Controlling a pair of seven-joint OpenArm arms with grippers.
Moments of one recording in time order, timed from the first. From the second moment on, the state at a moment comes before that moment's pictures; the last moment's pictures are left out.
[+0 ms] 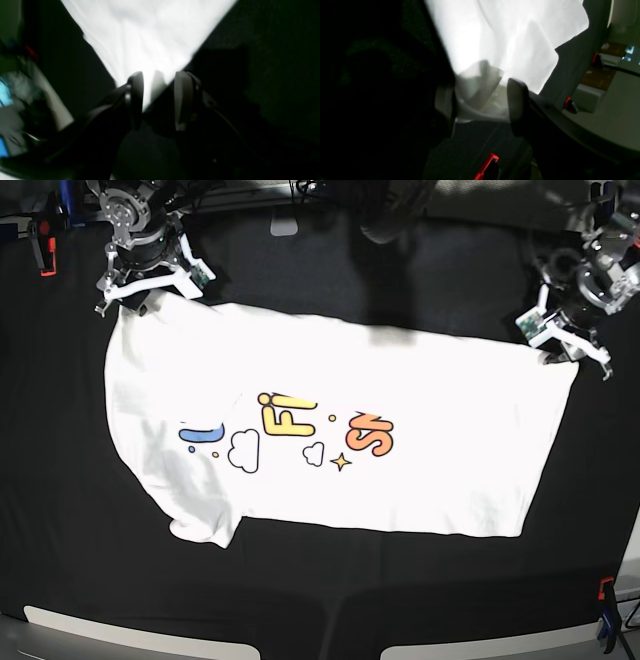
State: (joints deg) left arm 22.9 -43.1 11.1 98.9 19.9 -16.2 15.0; right arm -30.8 38.0 -25.0 109.5 -32.7 -1.2 -52.3
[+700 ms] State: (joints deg) left arm 20.9 -43.9 13.6 90.7 32.8 -11.8 6.8; right arm -30.8 38.0 -25.0 109.5 -31.2 -1.3 -52.3
